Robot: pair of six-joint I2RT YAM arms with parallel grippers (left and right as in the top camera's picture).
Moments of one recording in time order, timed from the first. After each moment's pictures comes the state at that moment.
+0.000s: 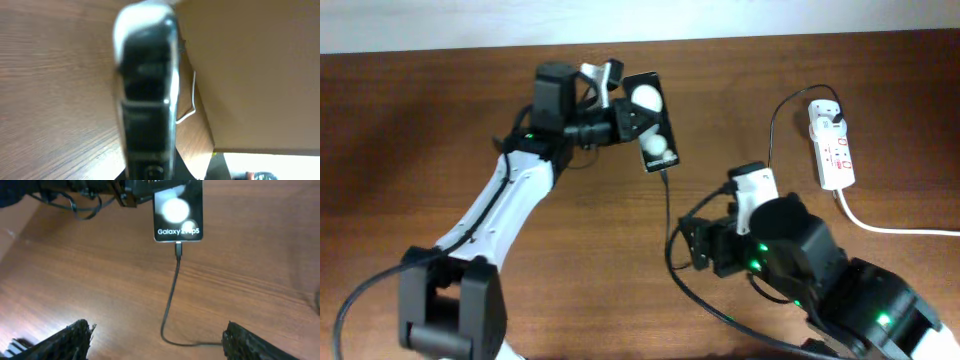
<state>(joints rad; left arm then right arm) -0.28 1.77 1.33 -0.13 0.86 -0.59 0.74 0.93 1.16 -0.90 0.11 0.50</state>
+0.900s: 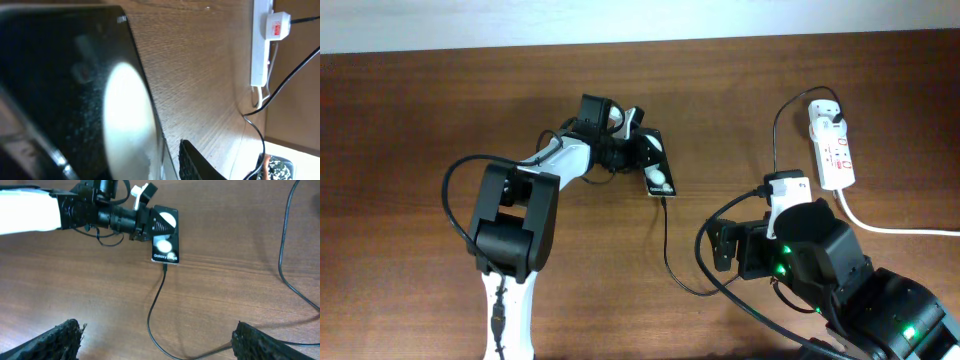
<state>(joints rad) -0.31 2.28 1.48 -0.22 0.80 -0.41 0.66 0.87 1.16 -1.02 0.15 0.54</state>
